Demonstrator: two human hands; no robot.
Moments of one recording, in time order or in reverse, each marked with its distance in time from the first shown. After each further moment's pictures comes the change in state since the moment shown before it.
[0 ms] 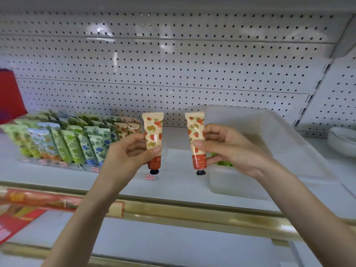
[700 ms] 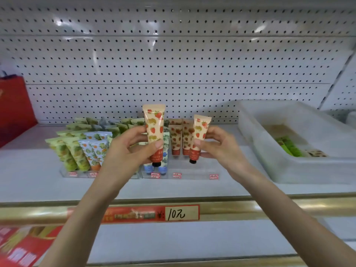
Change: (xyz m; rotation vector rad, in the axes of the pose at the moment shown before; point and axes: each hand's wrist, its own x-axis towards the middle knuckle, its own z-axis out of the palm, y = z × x) left_hand 0.043 -0.018 -0.170 -0.010 -0.161 0.062; right_hand 0.086 0.036 0.160 -0.049 0.427 -0.054
